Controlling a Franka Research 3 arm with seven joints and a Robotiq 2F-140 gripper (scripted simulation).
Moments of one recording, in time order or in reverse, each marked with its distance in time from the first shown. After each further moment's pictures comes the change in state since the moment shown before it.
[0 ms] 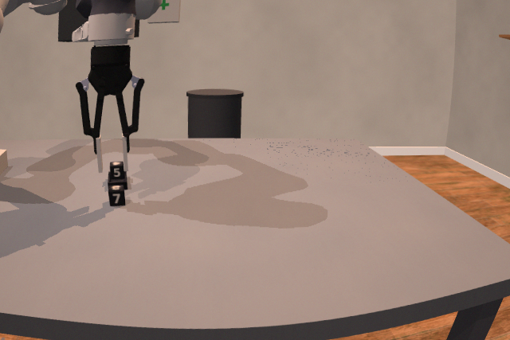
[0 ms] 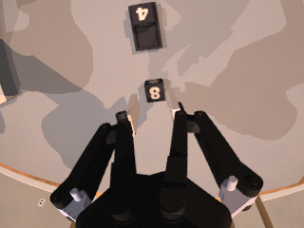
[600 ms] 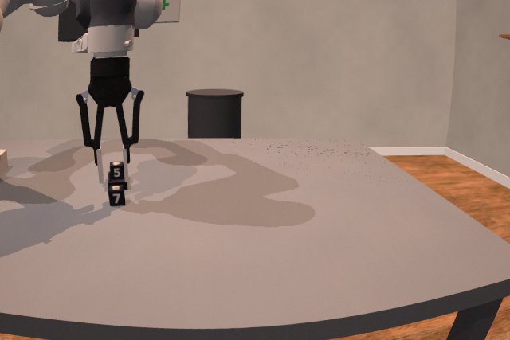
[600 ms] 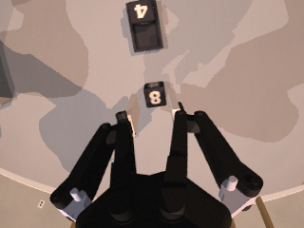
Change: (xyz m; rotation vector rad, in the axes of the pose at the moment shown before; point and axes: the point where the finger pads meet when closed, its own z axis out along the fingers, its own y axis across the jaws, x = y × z) arm 0.000 0.000 0.021 0.000 0.000 0.004
